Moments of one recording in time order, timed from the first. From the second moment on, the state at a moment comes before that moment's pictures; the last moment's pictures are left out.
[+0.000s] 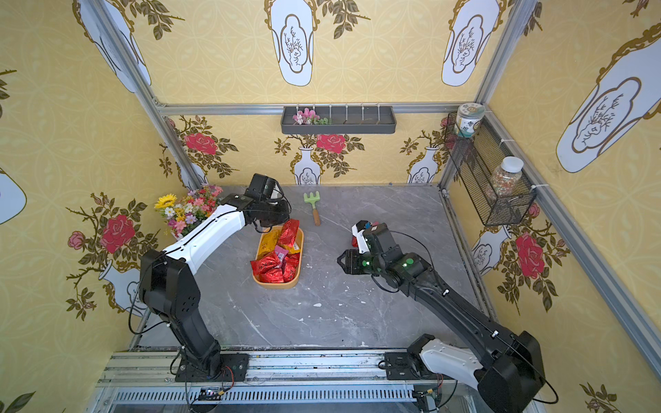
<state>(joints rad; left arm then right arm) -0.40 1.77 1.60 -0.75 0.16 -0.57 0.55 1.10 0.91 -0.57 -0.25 0.52</state>
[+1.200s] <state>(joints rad) -0.58 2.23 1.80 -0.26 0.39 -0.99 0.31 0.86 0.93 -0.84 -0.28 0.42</state>
